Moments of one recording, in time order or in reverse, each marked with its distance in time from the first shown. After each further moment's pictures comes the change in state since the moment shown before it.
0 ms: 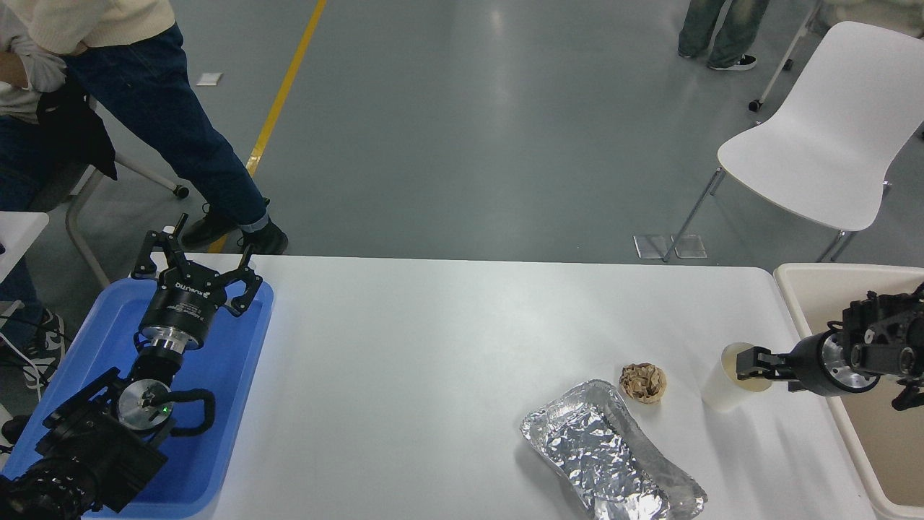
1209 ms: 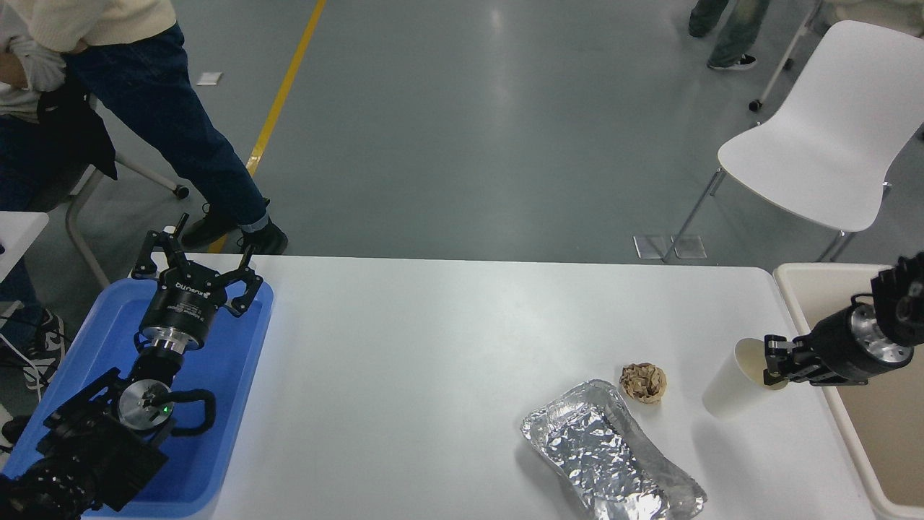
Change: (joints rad) left arm -0.001 0.000 0.000 0.000 0.001 0.000 0.003; right arm 0.385 -0.128 0.002 0.270 -0.137 0.387 -0.004
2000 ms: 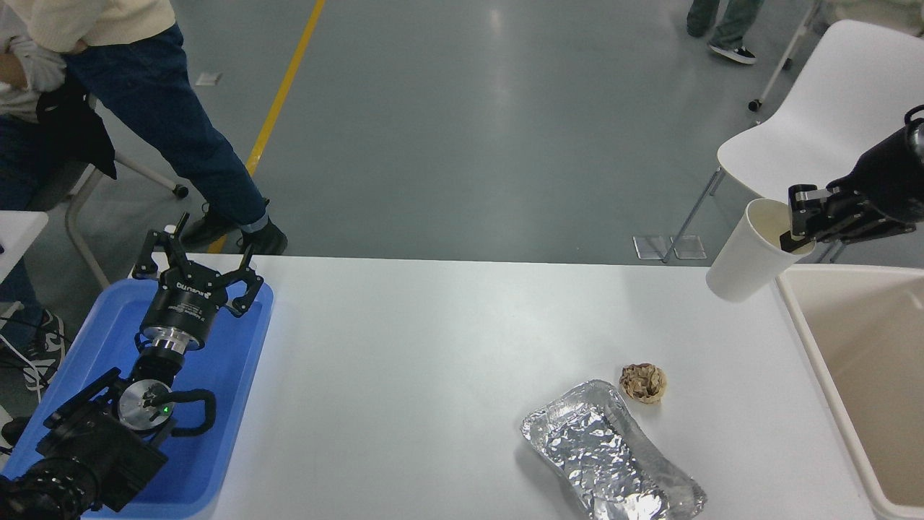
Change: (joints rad) left arm 0.000 0.000 0.000 0.000 0.000 -0.001 0.001; right arm 0.661 0.038 -0.143 0.073 -0.021 0.182 0.002
